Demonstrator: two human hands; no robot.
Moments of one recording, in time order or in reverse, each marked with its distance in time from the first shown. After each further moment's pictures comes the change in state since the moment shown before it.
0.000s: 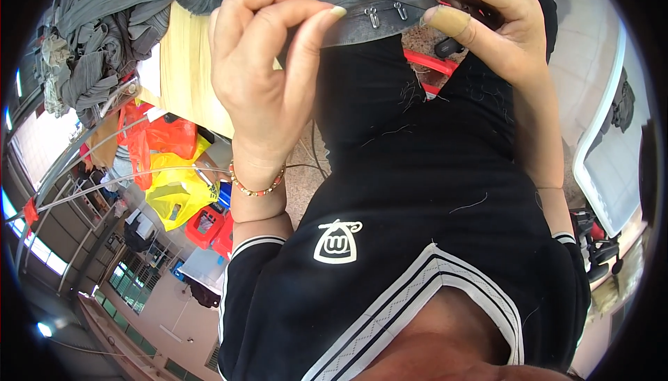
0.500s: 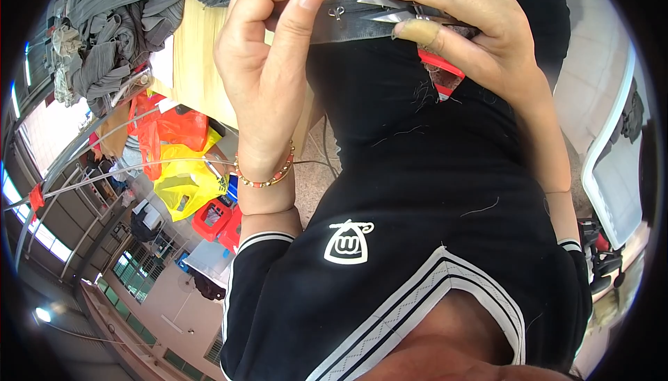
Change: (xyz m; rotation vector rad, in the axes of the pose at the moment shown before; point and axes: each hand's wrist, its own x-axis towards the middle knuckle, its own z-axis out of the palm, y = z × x) left_hand -0.007 -0.015 -0.003 -0.478 0.017 -0.300; right_hand 0.004 0.001 0.021 -0.033 -0.097 -0.105
